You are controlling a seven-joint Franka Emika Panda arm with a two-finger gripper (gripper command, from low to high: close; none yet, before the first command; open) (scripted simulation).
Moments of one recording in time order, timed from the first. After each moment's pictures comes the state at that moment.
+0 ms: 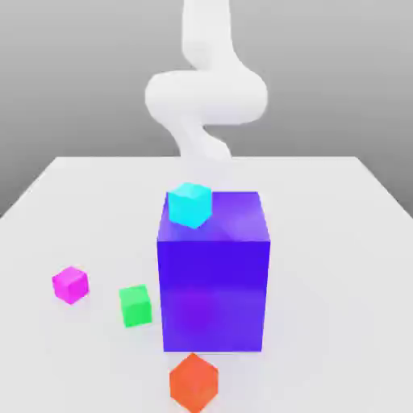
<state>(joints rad) -0.08 -0.73 0.01 -2.35 -0.01 2.35 0.91</state>
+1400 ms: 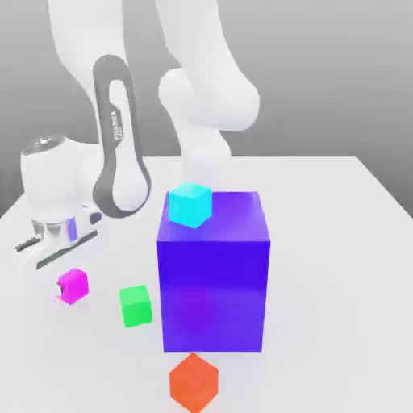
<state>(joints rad) -0.84 0.28 -0.01 -2.82 0.06 3.10 2.03</state>
